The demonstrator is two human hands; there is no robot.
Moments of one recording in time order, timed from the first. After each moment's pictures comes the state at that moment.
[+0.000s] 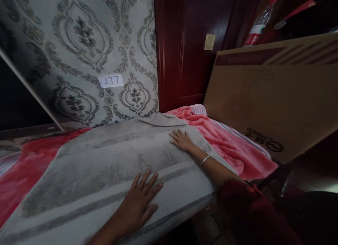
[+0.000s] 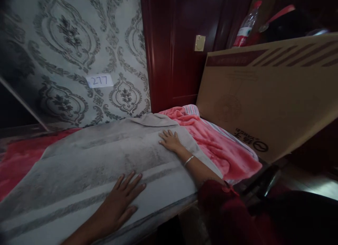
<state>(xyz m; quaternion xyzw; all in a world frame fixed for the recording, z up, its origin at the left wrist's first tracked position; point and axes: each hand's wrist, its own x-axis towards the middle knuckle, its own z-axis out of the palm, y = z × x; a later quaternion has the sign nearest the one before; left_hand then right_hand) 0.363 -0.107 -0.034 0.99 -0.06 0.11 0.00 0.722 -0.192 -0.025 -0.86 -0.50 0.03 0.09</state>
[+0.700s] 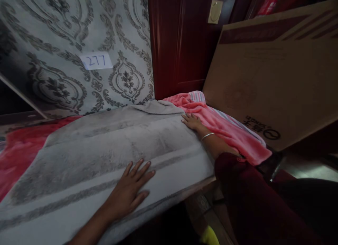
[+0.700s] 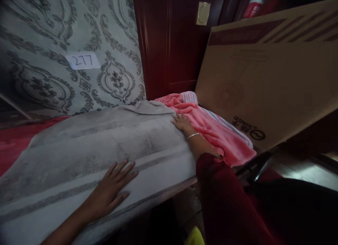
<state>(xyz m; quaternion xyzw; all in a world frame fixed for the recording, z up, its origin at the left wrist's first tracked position) 0.365 -0.108 -0.032 1.00 -0.04 0.07 0.04 0.806 -0.235 -0.022 -0.92 -0.38 0.07 0.08</state>
